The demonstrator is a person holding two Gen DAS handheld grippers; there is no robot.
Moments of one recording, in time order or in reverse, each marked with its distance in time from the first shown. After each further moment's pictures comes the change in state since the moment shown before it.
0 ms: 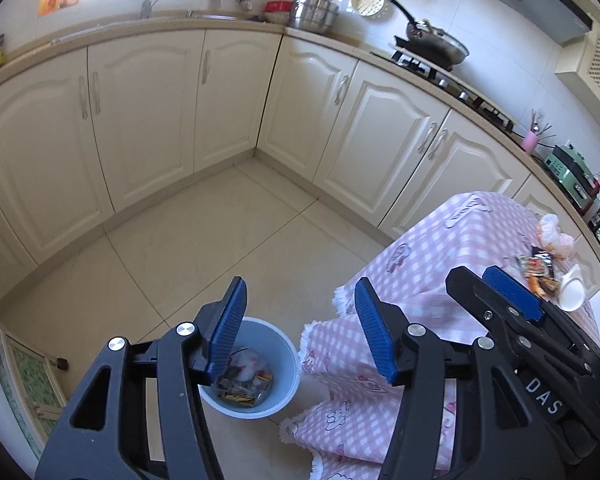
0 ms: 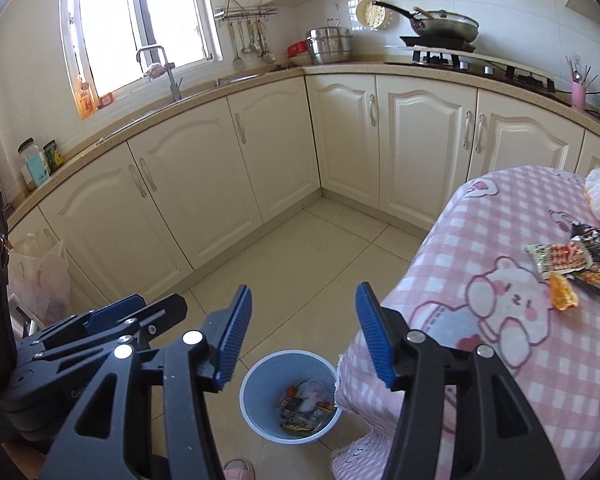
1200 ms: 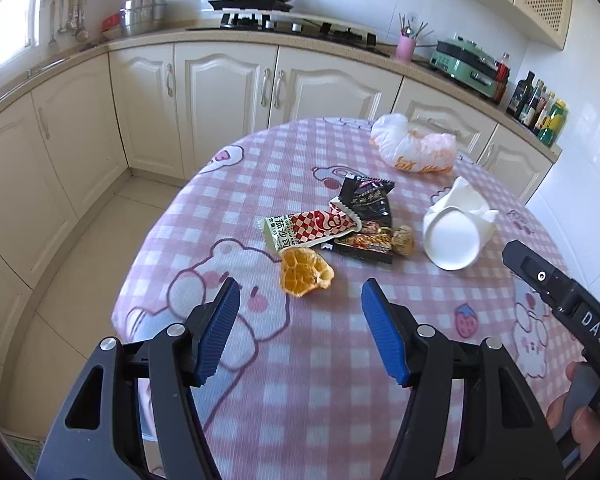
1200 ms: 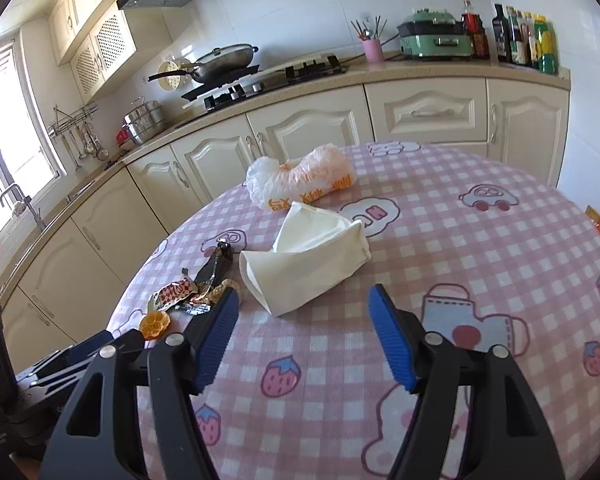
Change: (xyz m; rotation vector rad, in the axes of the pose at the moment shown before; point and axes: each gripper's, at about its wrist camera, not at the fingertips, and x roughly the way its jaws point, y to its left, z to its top) left arm 0.039 -0.254 -0.029 0.376 0.121 -0.228; right arm -0.140 -0.283 -0.037 0.467 -0.131 -0.356
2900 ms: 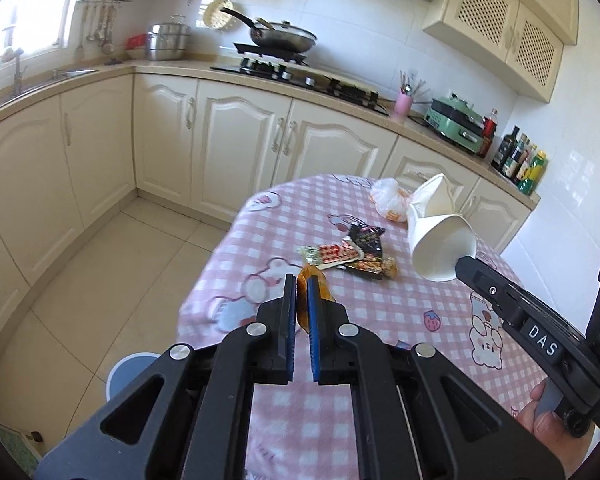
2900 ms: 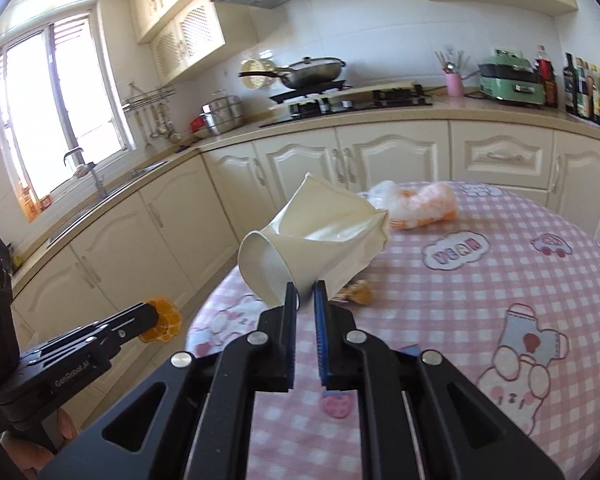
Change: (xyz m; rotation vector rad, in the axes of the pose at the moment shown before) left arm -0.103 0.053 -0.016 -0.089 -0.178 -0.047; right arm -0.058 0.096 -0.014 -0.200 -0.053 0.202
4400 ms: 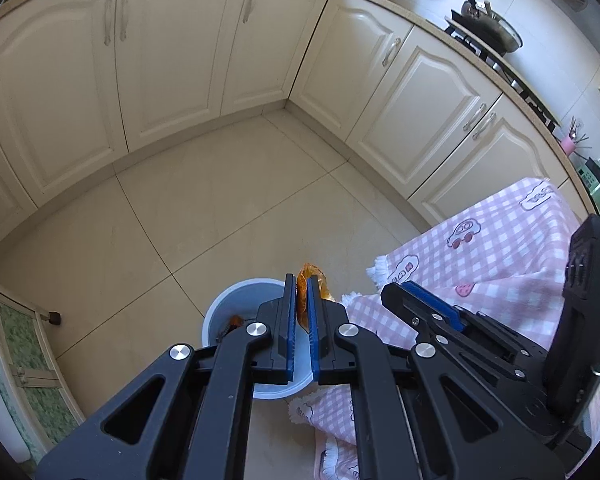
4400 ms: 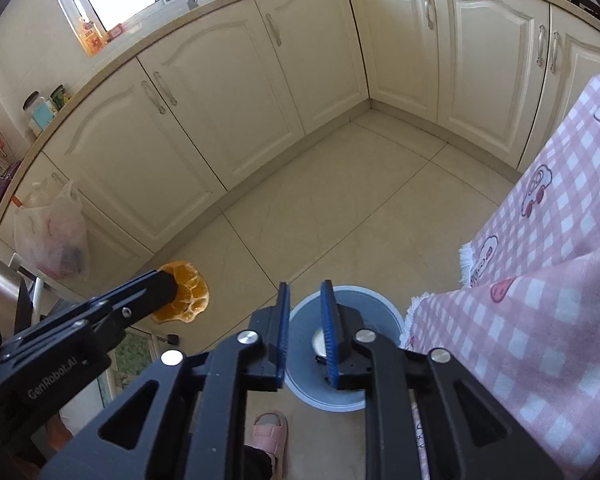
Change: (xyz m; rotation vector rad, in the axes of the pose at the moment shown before) left arm 0.048 0.261 -0.093 -0.419 0.186 0.314; right arm 0.252 0.245 -0.151 -0.257 0.533 0.301
